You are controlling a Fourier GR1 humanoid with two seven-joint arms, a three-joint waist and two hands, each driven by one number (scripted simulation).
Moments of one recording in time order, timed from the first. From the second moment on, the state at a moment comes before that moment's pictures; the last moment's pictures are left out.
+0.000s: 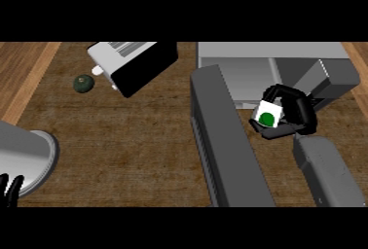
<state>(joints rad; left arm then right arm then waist) 0.63 0.02 0.05 -2.25 0.25 -0.20 -0.21 -0.48 -0.22 -0.05 -0.91 -0.08 0.17 -0.66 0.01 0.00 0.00</state>
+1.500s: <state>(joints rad) 0.51 0.05 0.08 -2.18 0.28 -0.28 -0.21 -1.11 -0.21 -0.13 -0.19 0.09 -0.15 -0.75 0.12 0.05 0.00</state>
